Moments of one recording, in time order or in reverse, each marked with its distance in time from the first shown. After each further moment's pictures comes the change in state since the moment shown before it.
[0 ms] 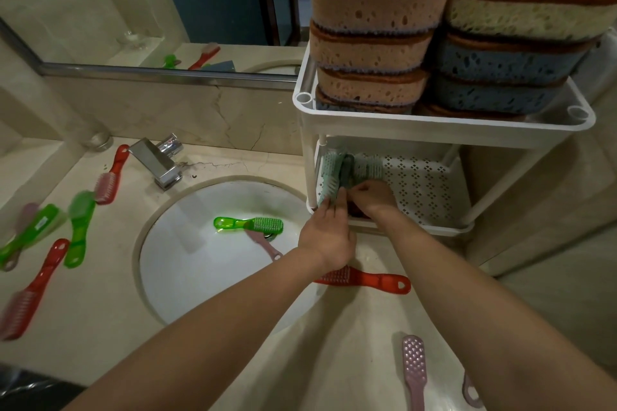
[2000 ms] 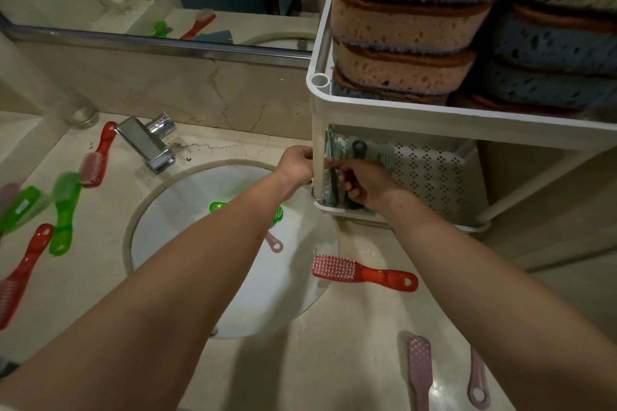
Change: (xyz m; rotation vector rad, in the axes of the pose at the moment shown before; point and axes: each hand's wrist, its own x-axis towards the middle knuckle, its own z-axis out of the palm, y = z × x) left_hand 0.077 -0.054 -0.063 -1.037 0.105 -0.326; right_hand 0.010 -0.033 0.010 0.591 -0.265 0.256
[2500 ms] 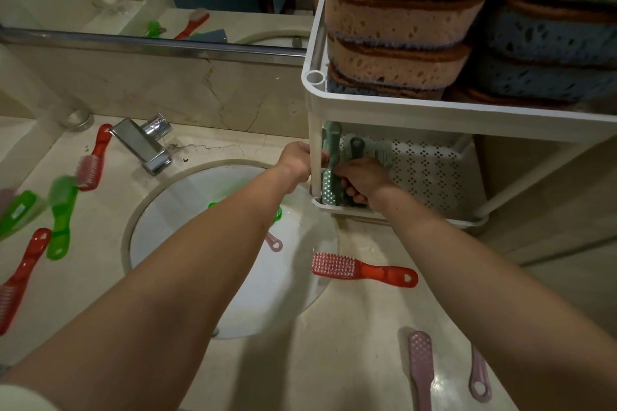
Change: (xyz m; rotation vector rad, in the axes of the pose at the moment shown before) left_hand 0.009 0.005 0.003 0.044 0.015 -0.059; right_hand -0.005 0.004 -0.003 -0.315 0.062 -0.094
